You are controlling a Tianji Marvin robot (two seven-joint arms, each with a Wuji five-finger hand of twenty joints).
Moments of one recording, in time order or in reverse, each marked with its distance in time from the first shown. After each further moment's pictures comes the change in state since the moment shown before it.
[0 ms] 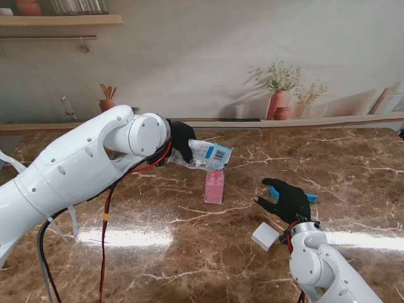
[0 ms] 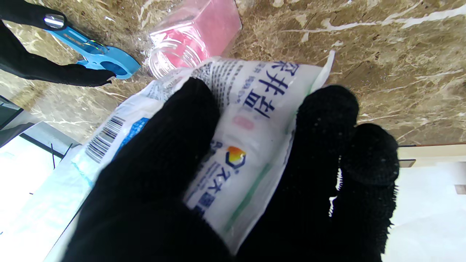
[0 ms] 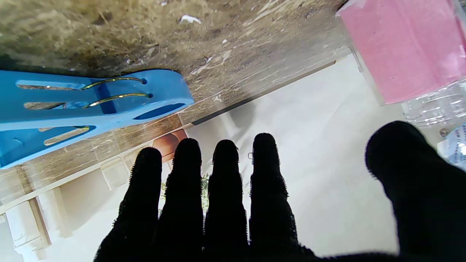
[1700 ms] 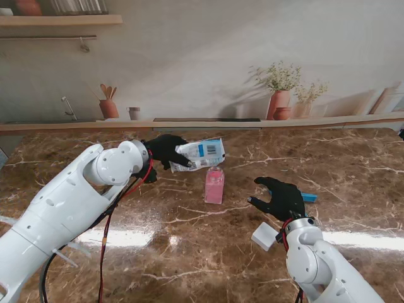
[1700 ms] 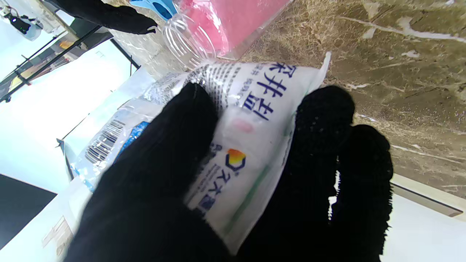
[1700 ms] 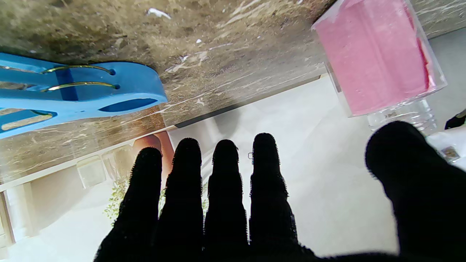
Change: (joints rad) left arm 0.356 -0.041 -0.351 0.126 -0.131 -0.375 0.292; right arm 0.001 0.017 -0.025 -0.068 -0.070 0.033 0.070; left_hand 0.000 0.033 -0.019 0.000 -0.052 -0.026 0.024 0.262 -0.024 -0.011 0.012 0.077 -0.026 -0.004 -0.034 0.048 -0.088 -0.013 -0.025 0.026; right_hand 0.000 0.000 0.000 0.000 0.000 0.000 0.000 0.000 0.000 0.001 0.000 0.000 0.000 0.000 0.000 0.009 0.000 0.000 0.000 0.000
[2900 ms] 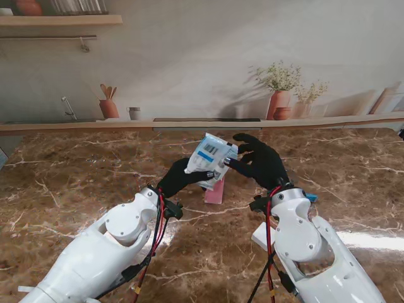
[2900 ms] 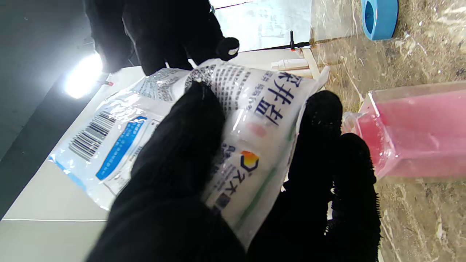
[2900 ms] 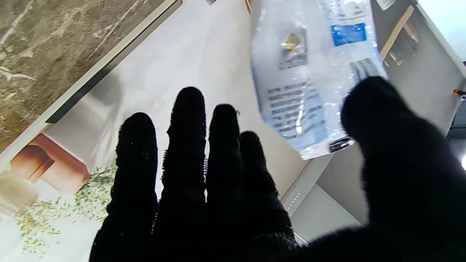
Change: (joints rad) left arm 0.306 -0.125 -0.039 0.022 -0.636 -0.361 0.250; right arm 0.047 -0.046 -0.022 -0.291 0.402 -0.037 0.029; left_hand 0.138 0.059 -0.231 0.030 -0.025 -0.005 0.006 0.021 -0.067 -0.025 -0.072 0.106 -0.258 0.036 -0.145 0.035 -0.287 -0.083 -0.205 0.026; right_hand 0.305 -0.168 -0.104 -0.017 0.026 0.145 0.094 -0.018 0.280 0.012 0.288 0.224 0.365 0.001 0.487 0.350 0.282 0.069 0.579 0.366
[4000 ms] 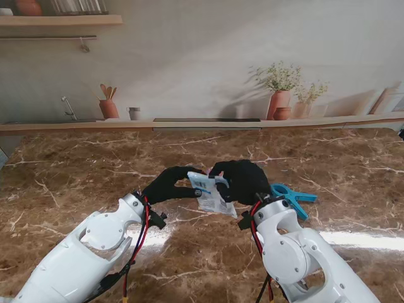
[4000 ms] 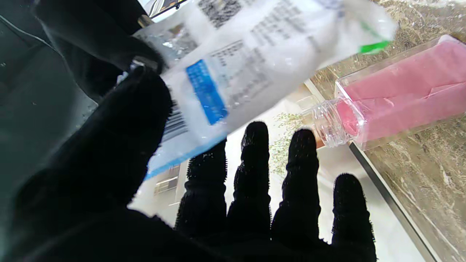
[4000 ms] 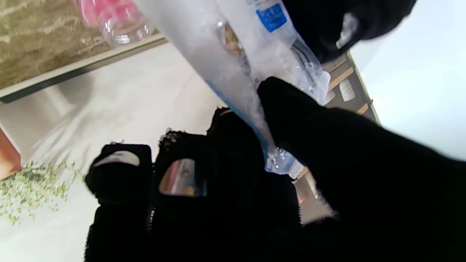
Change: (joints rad) left arm 0.109 0.083 -0.104 -0.129 0.277 -0.079 -0.045; right arm -0.052 0.049 -0.095 -0.119 -0.333 0.018 0.095; left_hand -0.421 -0.221 0.305 0.083 0.023 -0.083 -0.184 -0.281 -0.172 -0.166 -0.058 -0.335 -0.362 -0.098 -0.332 -0.150 -0.339 -0.056 -0.537 0.179; right_hand 0.147 -0.260 0.660 -0.137 0.431 -0.224 0.453 0.521 0.468 -0.054 0.473 0.679 0.362 -0.040 0.854 0.323 0.308 0.058 0.497 0.101
